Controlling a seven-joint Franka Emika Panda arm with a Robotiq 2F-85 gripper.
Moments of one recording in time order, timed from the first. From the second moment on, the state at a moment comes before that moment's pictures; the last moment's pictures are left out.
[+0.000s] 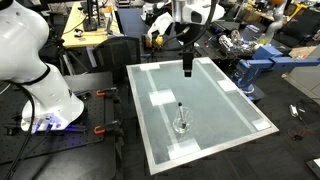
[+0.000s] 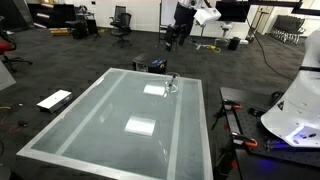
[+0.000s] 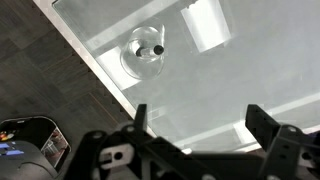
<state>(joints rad) -0.08 -0.24 -0.09 -2.46 -0.20 2.46 0.43</state>
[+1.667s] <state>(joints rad) -0.04 -0.18 -0.28 -2.34 0.44 2.22 -0.63</state>
